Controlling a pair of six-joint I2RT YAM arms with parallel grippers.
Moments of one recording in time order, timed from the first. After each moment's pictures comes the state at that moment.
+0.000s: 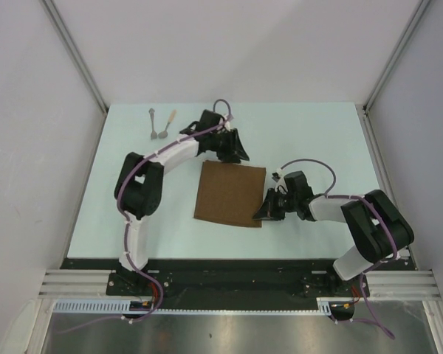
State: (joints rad) left arm -0.50 2.12 1.64 -0.33 0.52 -0.65; right arm 0.45 1.56 0.55 0.18 -0.59 0.70
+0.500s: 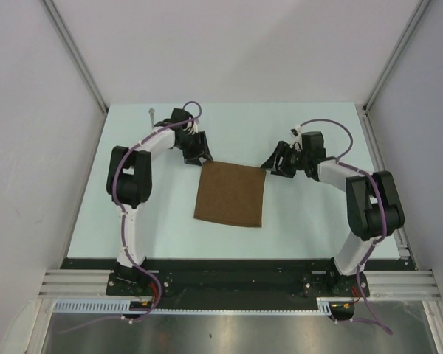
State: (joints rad) left arm -0.25 2.17 1.68 -0.61 0.40 -0.41; right arm 0.22 1.70 0.96 0.03 -0.56 0.58
